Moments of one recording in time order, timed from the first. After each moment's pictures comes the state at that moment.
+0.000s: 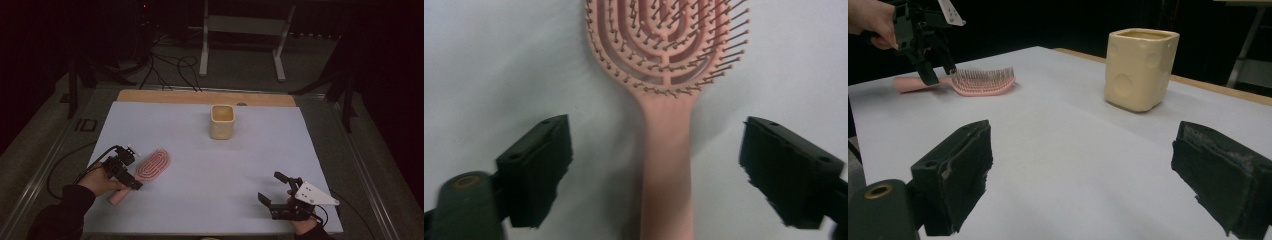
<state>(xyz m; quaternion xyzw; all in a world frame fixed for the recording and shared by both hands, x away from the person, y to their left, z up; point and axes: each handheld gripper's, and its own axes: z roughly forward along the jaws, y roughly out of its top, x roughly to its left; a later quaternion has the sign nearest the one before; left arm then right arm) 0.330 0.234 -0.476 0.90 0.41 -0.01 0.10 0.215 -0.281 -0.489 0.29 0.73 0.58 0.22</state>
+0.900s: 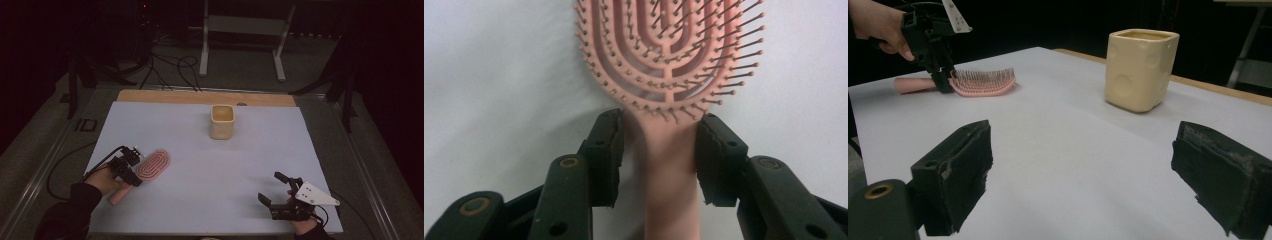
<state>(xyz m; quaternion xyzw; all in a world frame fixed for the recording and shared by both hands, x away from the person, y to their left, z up) 0.333 0.221 -0.485 0.91 0.40 0.00 0.08 0.214 -0.281 -0.489 0.29 0.72 0.59 0.22</state>
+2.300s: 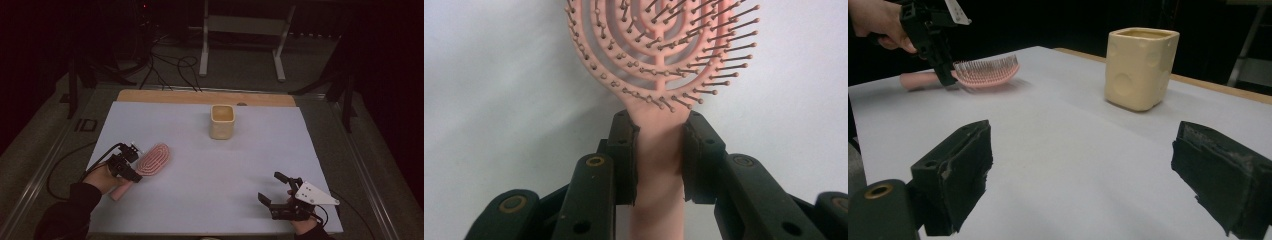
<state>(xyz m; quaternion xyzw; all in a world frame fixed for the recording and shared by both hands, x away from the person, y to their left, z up) 0.336 0.225 -0.472 0.90 0.42 0.00 0.12 0.215 -0.282 -0.490 0.30 0.72 0.58 0.21</state>
